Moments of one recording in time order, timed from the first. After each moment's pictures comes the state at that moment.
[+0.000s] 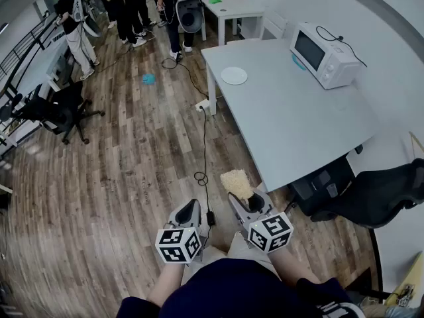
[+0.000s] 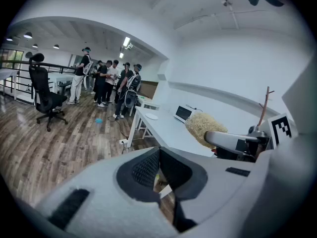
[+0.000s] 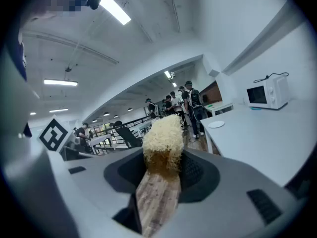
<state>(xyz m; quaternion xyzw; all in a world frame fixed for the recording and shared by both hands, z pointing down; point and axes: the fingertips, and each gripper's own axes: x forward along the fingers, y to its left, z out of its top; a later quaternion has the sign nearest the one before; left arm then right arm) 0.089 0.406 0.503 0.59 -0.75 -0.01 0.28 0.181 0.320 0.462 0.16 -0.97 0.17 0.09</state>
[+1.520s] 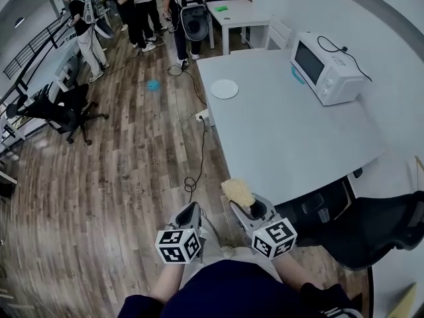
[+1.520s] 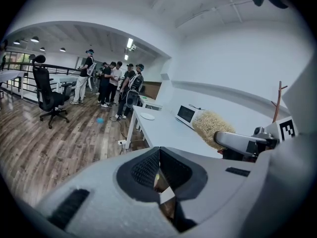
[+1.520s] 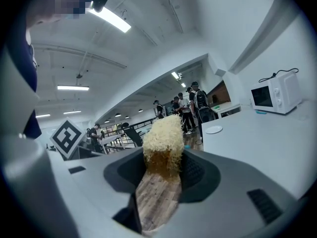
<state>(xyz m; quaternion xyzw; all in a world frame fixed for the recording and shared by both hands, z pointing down) 0.152 0.295 0.512 0.56 -0.77 -0.01 0.29 0.250 0.213 0.462 0.10 -0.98 0.16 0.08</state>
